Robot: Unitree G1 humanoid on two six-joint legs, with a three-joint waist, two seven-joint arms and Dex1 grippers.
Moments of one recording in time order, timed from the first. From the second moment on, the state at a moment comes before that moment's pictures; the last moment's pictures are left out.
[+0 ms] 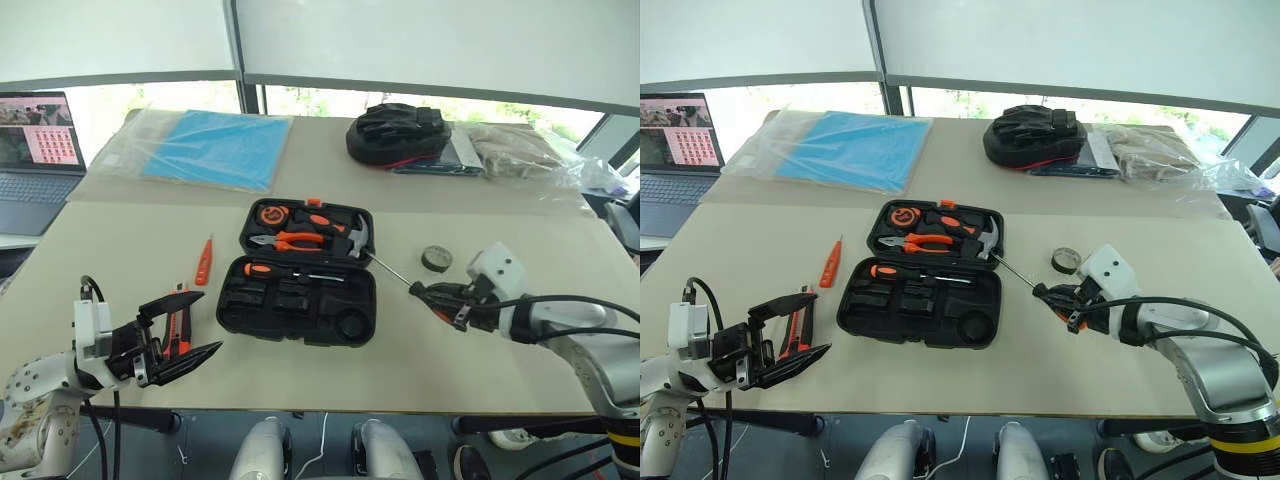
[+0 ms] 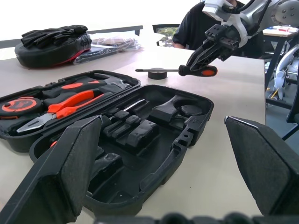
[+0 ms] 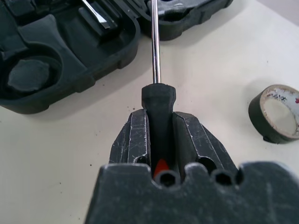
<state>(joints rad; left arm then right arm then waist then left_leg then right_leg) 0.18 0.65 0.39 -0.18 -0.70 0.03 -1.33 -0.13 -0.85 -0.05 -0.38 0.39 0.76 0.73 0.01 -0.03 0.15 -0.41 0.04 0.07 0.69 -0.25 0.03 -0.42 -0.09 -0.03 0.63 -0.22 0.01</state>
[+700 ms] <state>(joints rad) 0.25 0.66 0.47 -0.09 -0.67 -0.02 -1.30 -0.69 -0.59 0.40 -0.20 0.25 0.68 0.86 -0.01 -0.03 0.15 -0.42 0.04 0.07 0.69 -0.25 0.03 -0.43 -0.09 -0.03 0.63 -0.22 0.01</state>
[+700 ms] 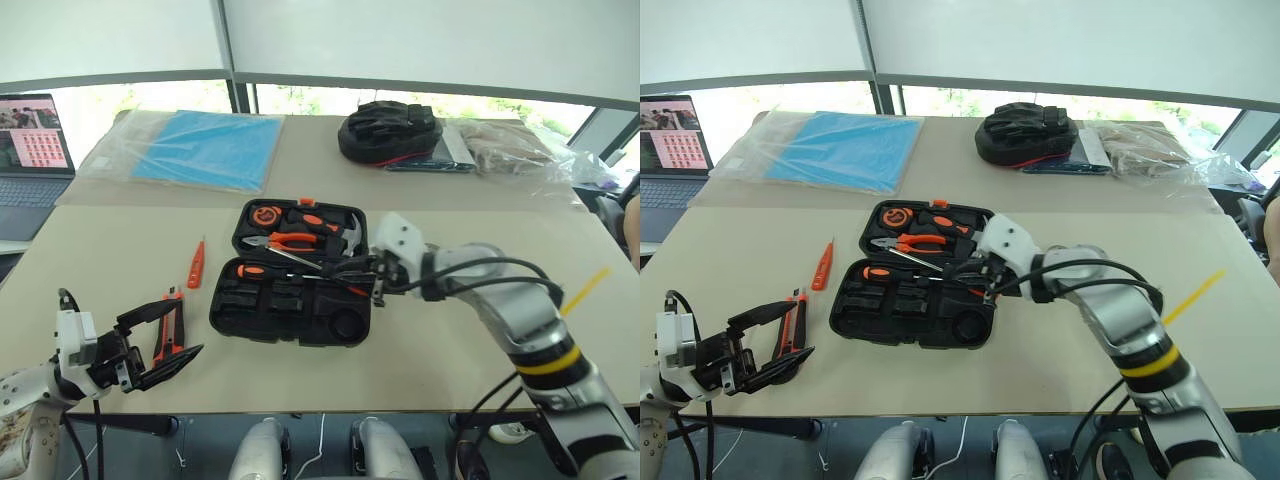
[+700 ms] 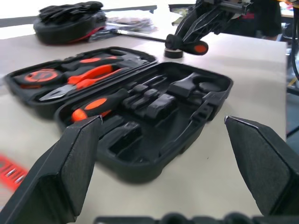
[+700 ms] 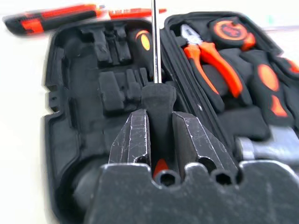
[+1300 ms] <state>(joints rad) 0.23 0.65 0.45 -0.11 -0.67 -0.02 -1.25 -0.77 -0.54 0.57 -0.09 0.05 0.65 0.96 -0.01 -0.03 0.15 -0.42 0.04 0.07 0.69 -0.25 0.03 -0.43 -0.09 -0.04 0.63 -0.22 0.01</state>
